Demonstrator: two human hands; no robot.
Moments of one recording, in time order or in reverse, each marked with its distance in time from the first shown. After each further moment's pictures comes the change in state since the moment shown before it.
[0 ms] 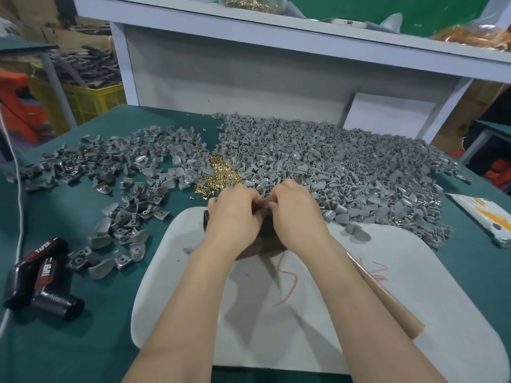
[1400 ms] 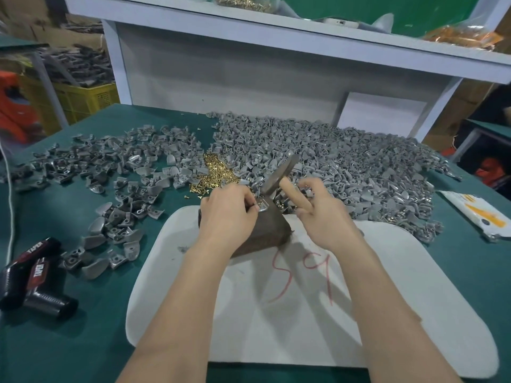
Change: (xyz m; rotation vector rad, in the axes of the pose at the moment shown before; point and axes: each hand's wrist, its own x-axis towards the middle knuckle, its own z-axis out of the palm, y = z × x) left_hand 0.000 -0.002 0.001 -0.016 0.036 -0.054; right_hand -0.021 0.043 -0.019 0.289 -0.123 0.332
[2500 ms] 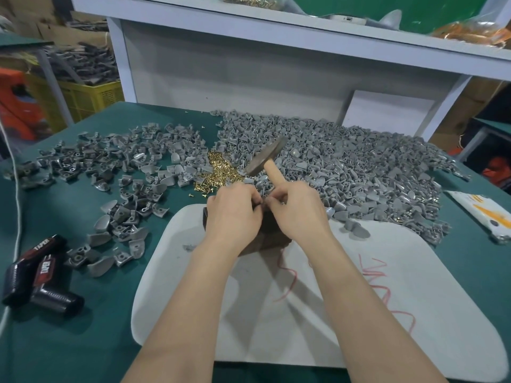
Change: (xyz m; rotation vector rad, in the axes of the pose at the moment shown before) left_hand -0.001 0.001 0.001 0.017 0.013 0.027; right_hand 0.006 -0.046 0.024 -0.003 0.088 -0.031
